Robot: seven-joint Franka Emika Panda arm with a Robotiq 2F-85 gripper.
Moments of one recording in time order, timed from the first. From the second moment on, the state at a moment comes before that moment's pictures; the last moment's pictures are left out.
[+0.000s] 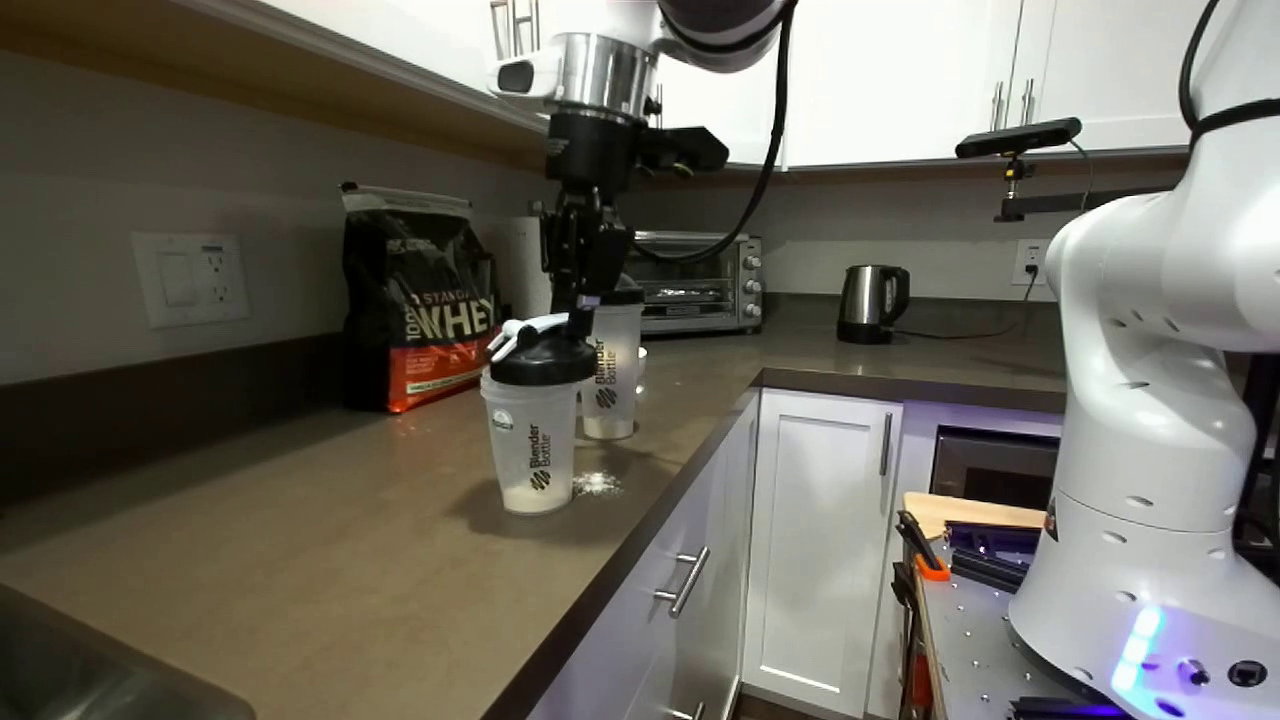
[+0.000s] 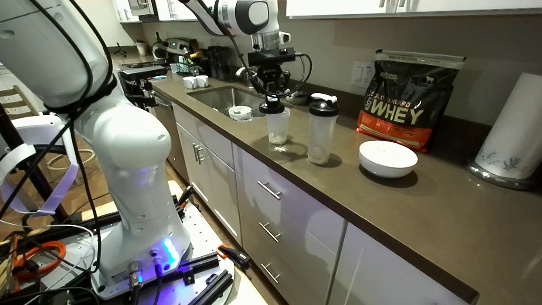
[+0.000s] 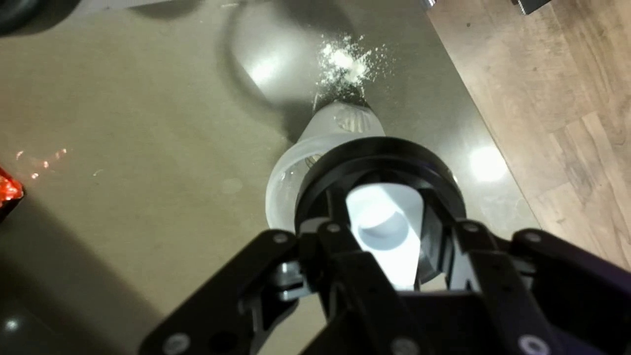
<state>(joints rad) 0.17 -0.32 0.06 -2.43 0.00 2.28 -0.71</state>
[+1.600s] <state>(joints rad) 0.17 -0.29 0.03 -2.43 0.00 2.35 -0.71</state>
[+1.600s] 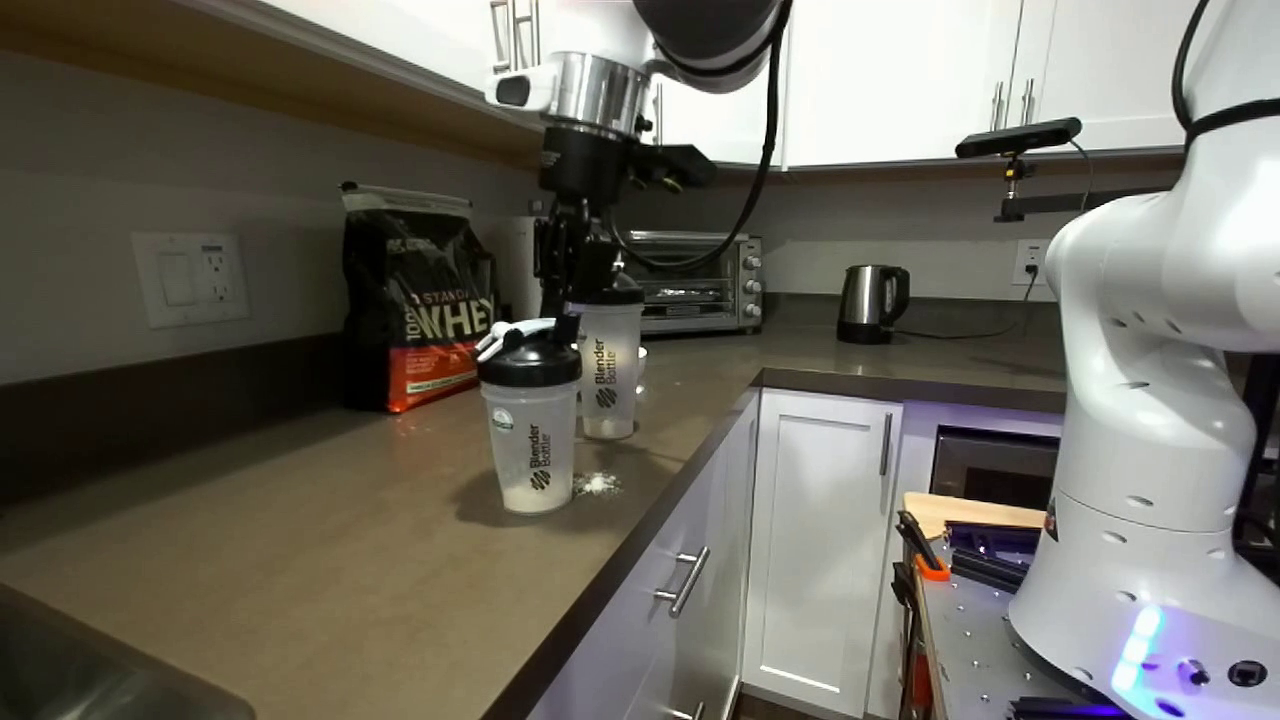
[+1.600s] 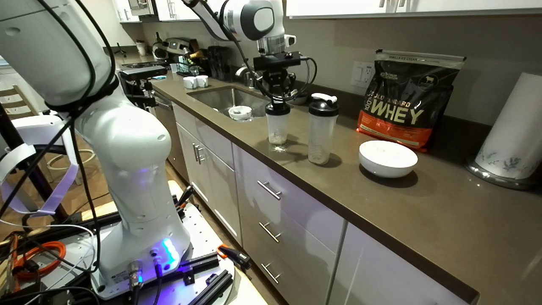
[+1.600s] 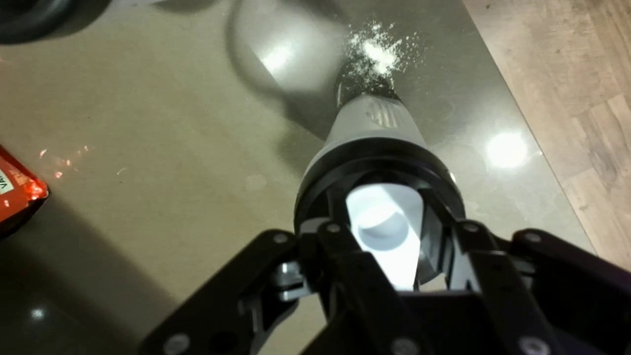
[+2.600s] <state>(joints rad) 0.17 -0.27 0.03 -2.40 0.00 2.35 -0.71</state>
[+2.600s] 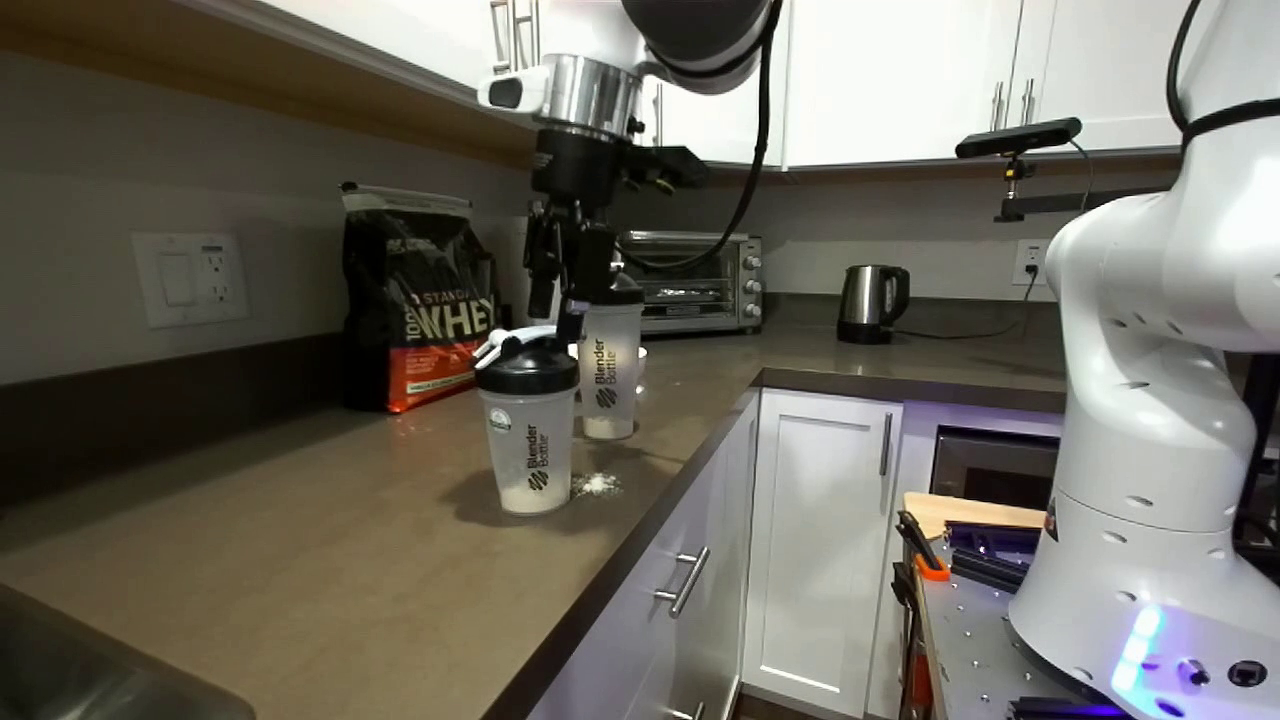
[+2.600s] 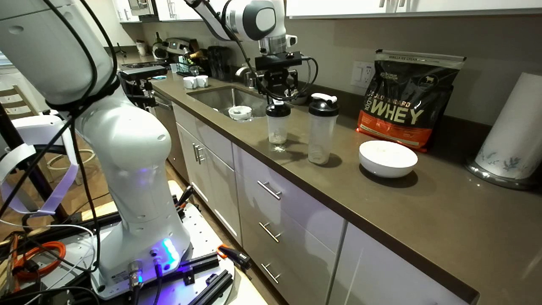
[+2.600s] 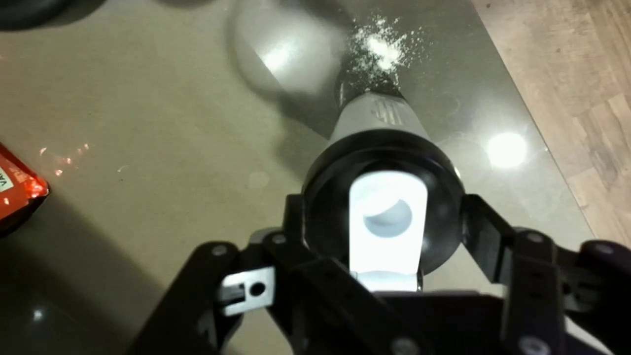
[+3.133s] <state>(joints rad) 0.18 -0.30 0.03 -2.36 0.00 2.27 -0.71</state>
